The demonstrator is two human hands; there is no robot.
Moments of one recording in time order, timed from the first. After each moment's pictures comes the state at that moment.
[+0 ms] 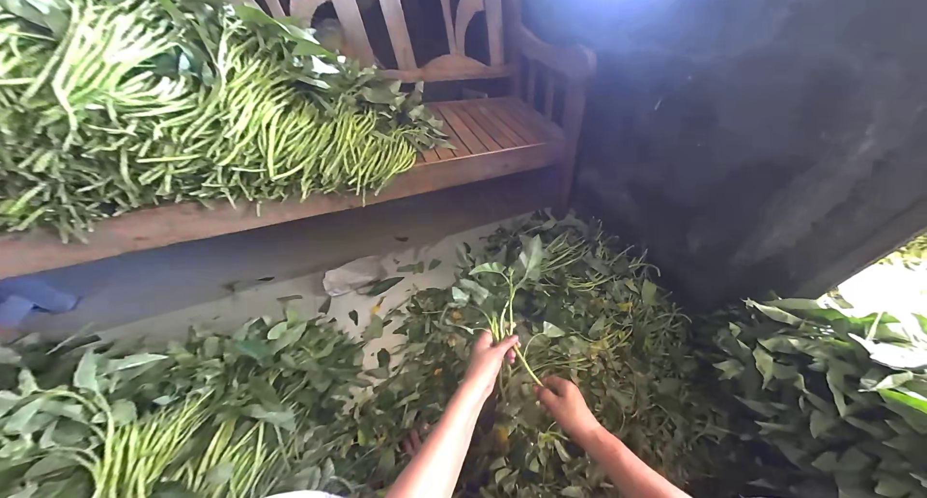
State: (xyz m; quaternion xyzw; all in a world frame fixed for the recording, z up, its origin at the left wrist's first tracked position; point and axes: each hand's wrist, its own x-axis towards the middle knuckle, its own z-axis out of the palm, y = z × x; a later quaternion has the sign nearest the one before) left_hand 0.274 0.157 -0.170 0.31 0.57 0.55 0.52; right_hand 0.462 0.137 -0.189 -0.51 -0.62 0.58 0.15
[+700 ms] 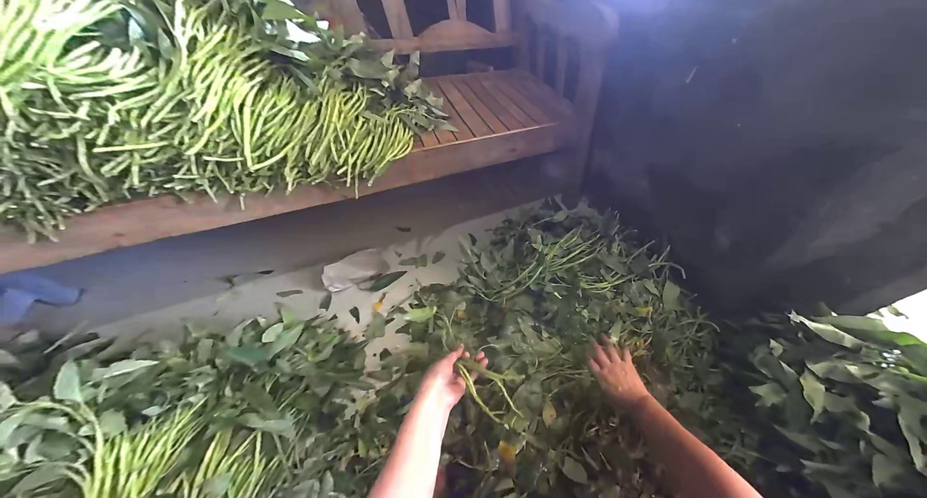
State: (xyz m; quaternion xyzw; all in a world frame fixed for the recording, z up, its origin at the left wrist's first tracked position) left_hand 0.201 0.170 -0.188 -0.09 0.57 0.61 0.54; right_hand 0.534 0.250 -0.254 -0.45 -0.88 0.12 -0.10
